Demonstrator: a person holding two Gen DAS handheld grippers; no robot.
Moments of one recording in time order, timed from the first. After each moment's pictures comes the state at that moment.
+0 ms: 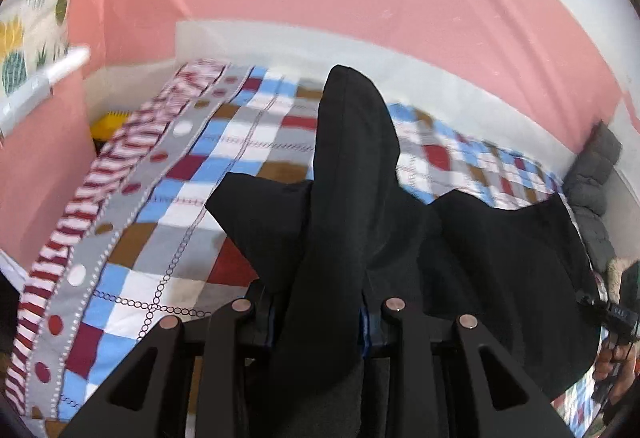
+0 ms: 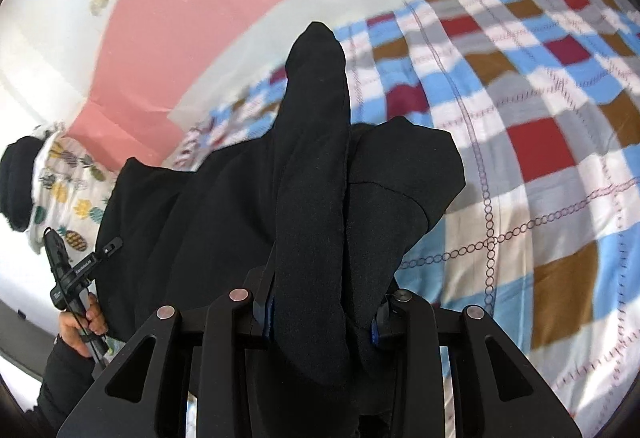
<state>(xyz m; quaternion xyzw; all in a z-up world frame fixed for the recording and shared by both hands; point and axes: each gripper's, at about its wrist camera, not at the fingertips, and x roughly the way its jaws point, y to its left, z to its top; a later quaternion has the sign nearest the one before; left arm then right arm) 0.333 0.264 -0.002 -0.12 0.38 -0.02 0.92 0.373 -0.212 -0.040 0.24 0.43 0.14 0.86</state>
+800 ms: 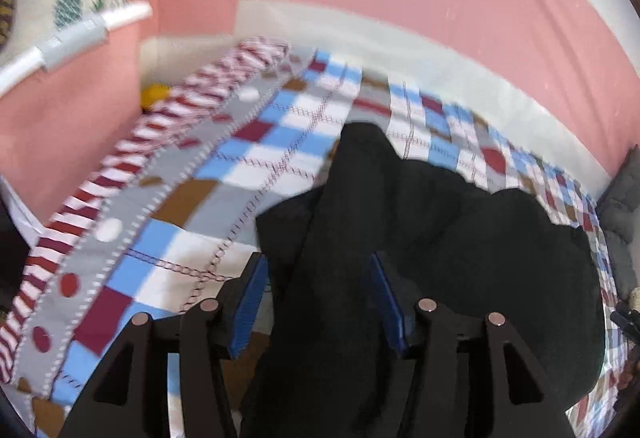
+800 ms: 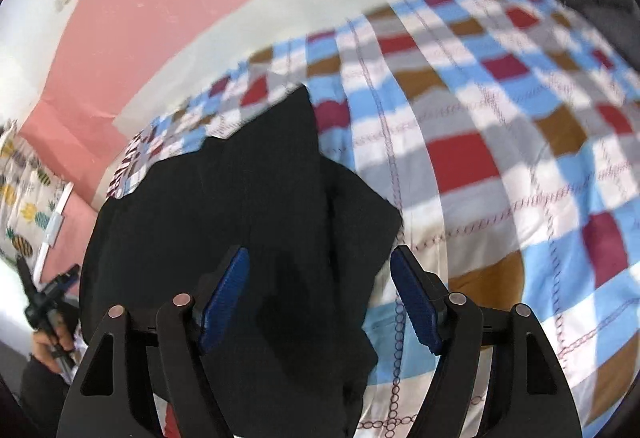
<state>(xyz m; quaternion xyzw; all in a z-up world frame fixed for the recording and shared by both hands) 0.300 0.302 -0.040 -0.14 0.37 0.05 0.92 0.345 -0.227 -0.023 0.17 0.41 0.04 0.89</state>
